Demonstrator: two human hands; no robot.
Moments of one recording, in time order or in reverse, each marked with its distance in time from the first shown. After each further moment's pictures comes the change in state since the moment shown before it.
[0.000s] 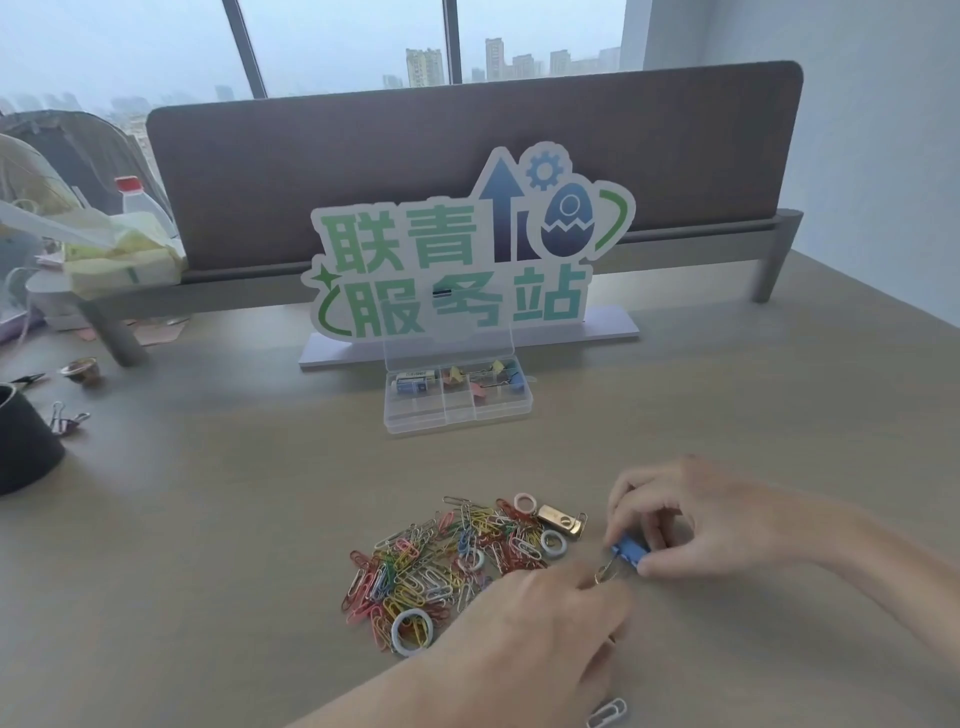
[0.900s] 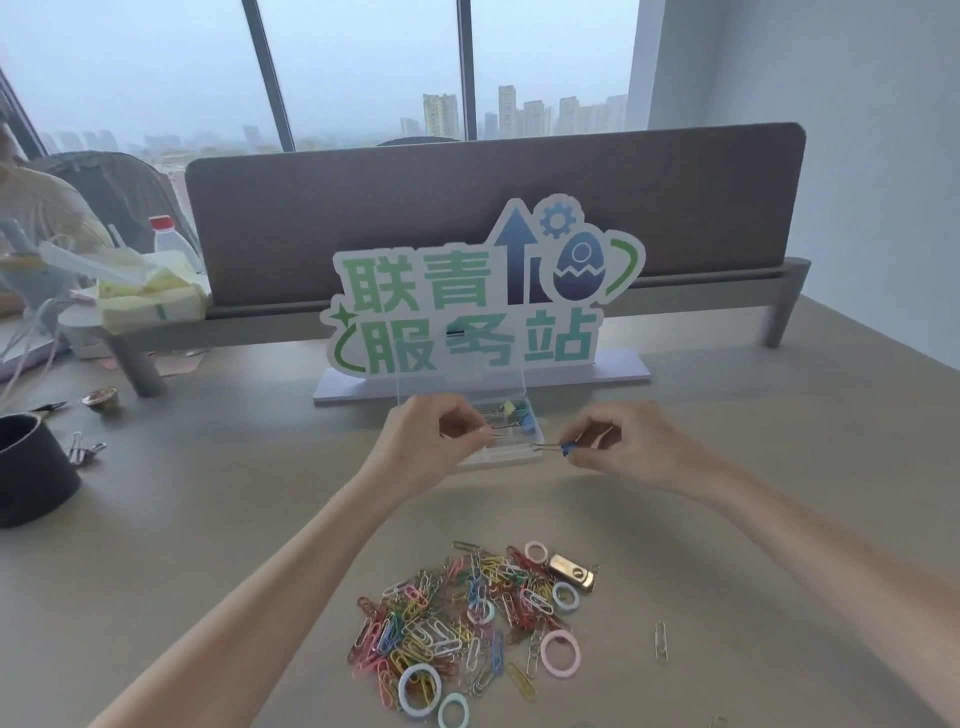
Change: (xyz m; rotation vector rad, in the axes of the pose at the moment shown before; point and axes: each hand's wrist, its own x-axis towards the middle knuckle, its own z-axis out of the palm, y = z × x) left_hand 0.058 -0.144 -0.064 -0.297 0.397 -0.600; right_hand 0.093 0.023 -0.032 0.090 0.481 0.098
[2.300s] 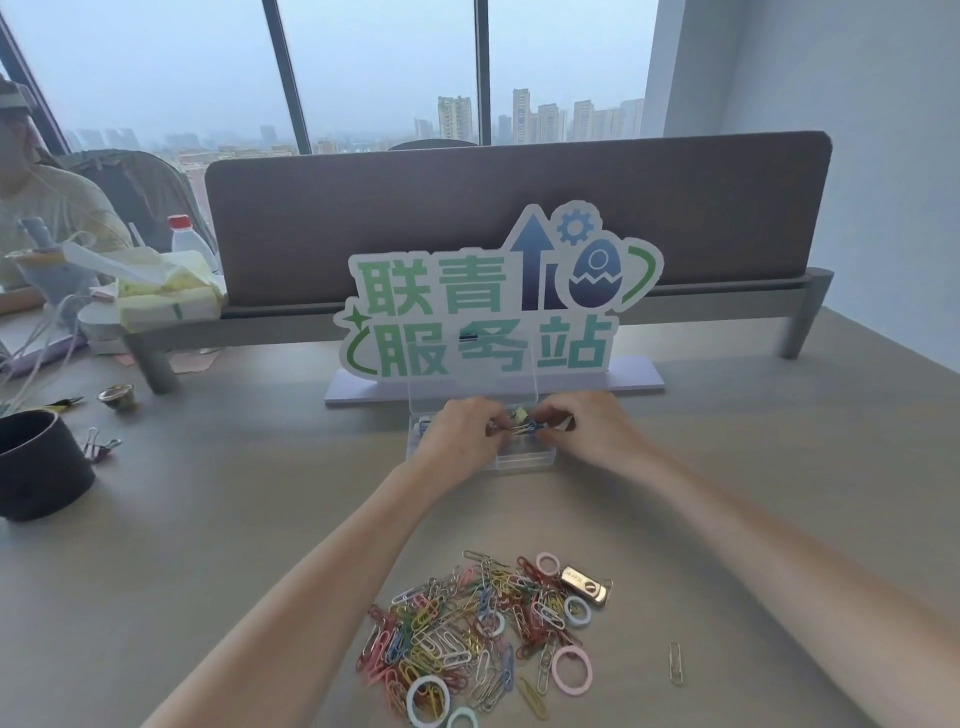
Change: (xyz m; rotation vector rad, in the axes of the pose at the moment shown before) left_hand 0.054 -0.024 0.040 0.344 -0.024 0.073; right_hand 0.072 0.012 0.040 -0.186 0.079 -0.082
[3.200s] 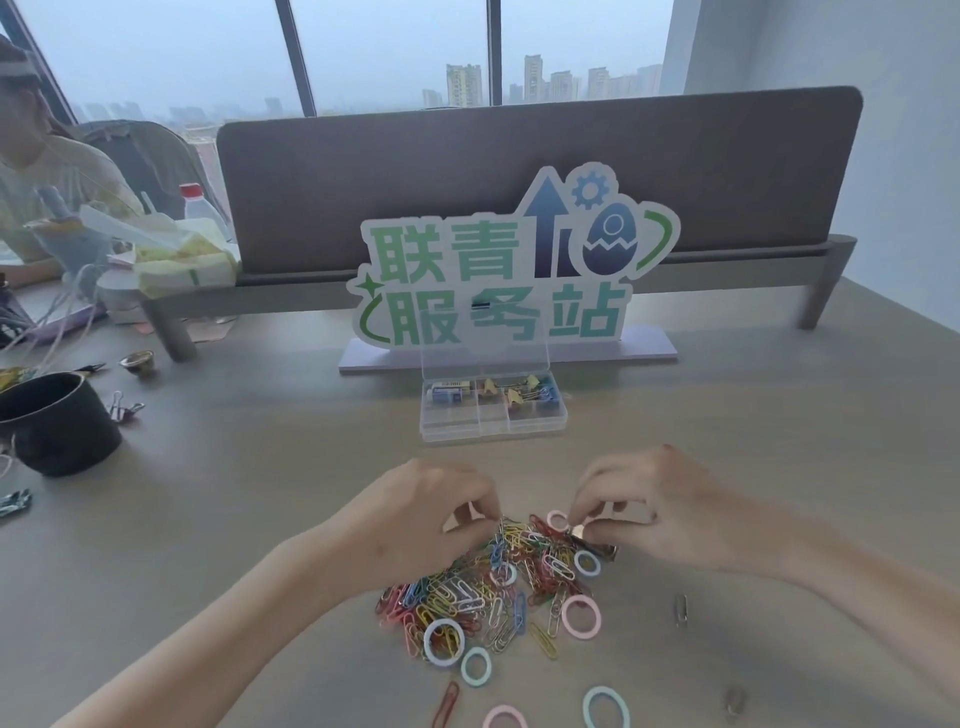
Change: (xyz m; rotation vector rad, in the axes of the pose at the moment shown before) left_hand -0.137 0.001 -0.060 0.051 -0.267 0.324; right_hand -0.128 -0.064 -0.048 -0.020 -0.339 -0.242
